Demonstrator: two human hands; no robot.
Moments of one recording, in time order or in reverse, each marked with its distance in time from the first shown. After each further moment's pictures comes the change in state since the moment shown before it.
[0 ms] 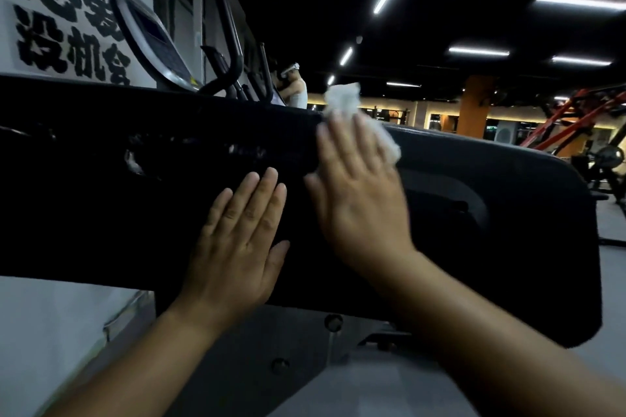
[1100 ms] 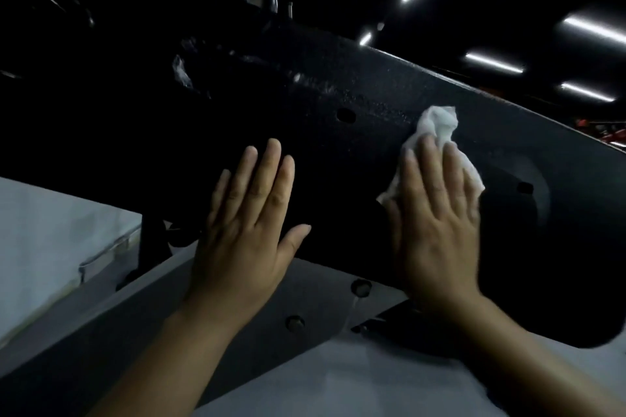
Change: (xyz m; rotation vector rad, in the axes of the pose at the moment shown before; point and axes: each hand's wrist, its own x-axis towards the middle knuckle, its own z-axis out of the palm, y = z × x) left_hand -0.056 0.010 0.000 -0.166 -0.050 -0.301; right_hand -0.078 0.016 0.013 -0.142 0.021 -0.029
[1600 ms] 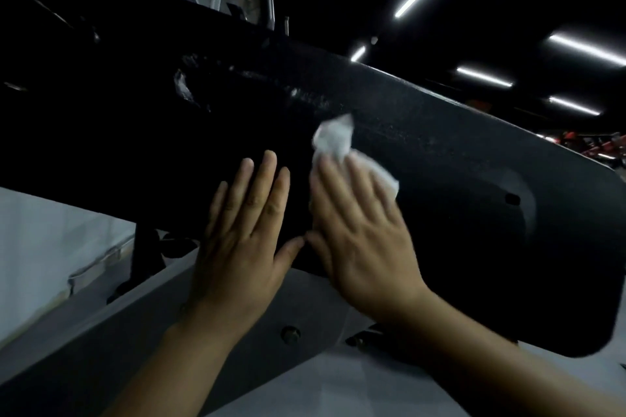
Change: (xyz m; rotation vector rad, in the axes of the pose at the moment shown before) left_hand -0.001 0.002 0.003 -0.083 0.045 -0.021; right_hand 0.009 -0.041 0.012 -0.055 -0.112 -0.390
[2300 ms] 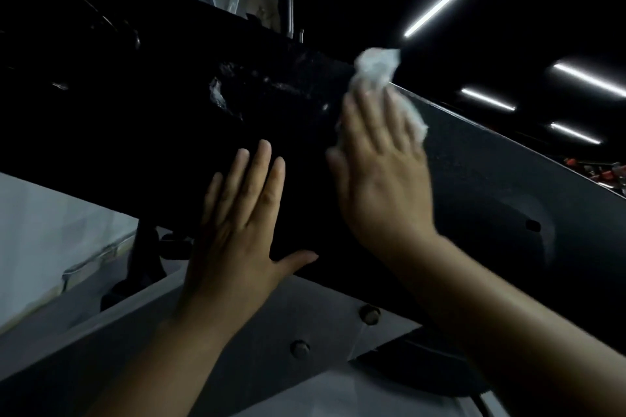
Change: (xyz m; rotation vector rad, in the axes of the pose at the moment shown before) left_hand 0.010 -0.019 -0.020 -0.009 -0.038 -0.068; right_hand 0.087 0.008 -0.027 0.084 0.042 0.220
